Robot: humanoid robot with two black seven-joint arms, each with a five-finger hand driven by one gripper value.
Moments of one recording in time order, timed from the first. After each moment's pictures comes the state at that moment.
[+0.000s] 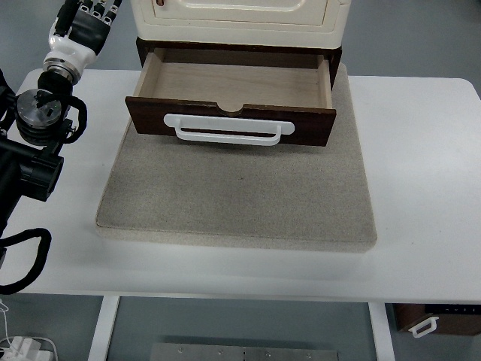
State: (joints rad) left arm -0.86 0.20 -1.31 -0.67 -0.10 -0.21 -0.05; right arm 0.00 0.00 -0.01 0.12 -0.04 0.20 -0.04
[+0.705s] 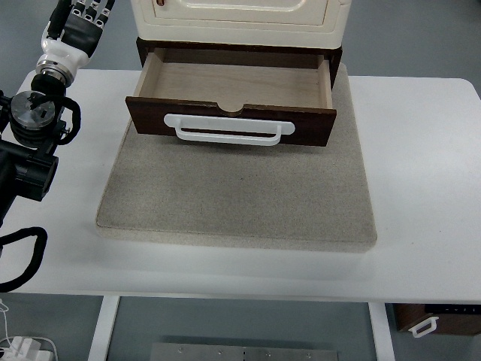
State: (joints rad) left arm -0.87 0.23 -1.32 -0.62 -0.11 -0.23 -0.05; right arm 0.00 0.00 -0.01 0.12 -0.04 0.20 -0.04
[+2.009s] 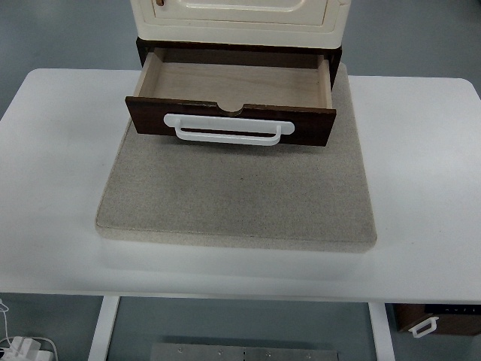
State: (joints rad) left arm -0.80 0.62 -1.31 -1.31 0.06 -0.52 -0.05; right arm 0.00 0.00 -0.01 0.12 -0.04 0.20 -0.04
